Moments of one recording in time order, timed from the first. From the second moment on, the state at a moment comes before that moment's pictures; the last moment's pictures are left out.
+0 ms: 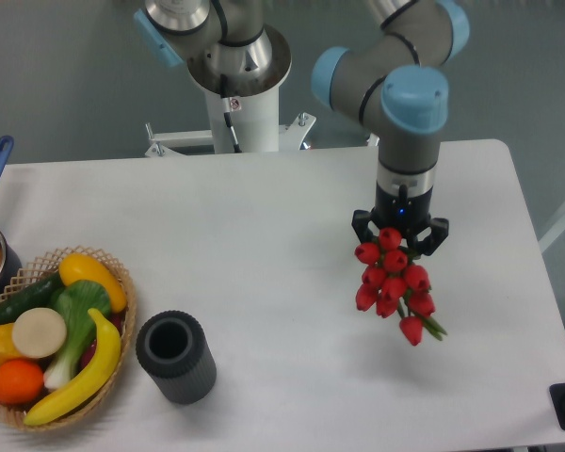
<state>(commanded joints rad) 2.65 -1.91 -1.79 -0.84 1.52 0.88</state>
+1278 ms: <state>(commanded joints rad) 2.67 -1.90 -1.80 -0.84 1.51 0.92</state>
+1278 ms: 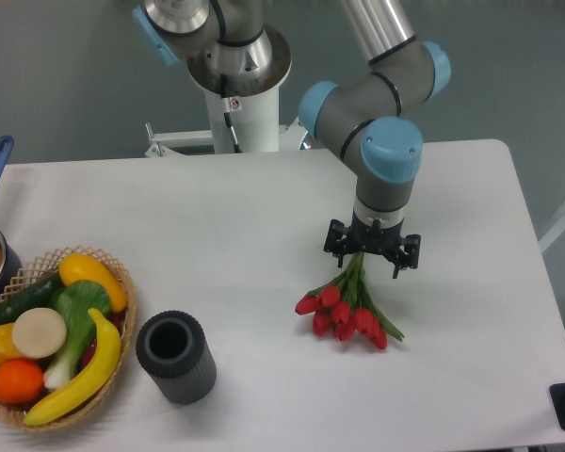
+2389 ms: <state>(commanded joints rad) 2.89 -1.87 -1.77 -0.96 1.39 1.69</state>
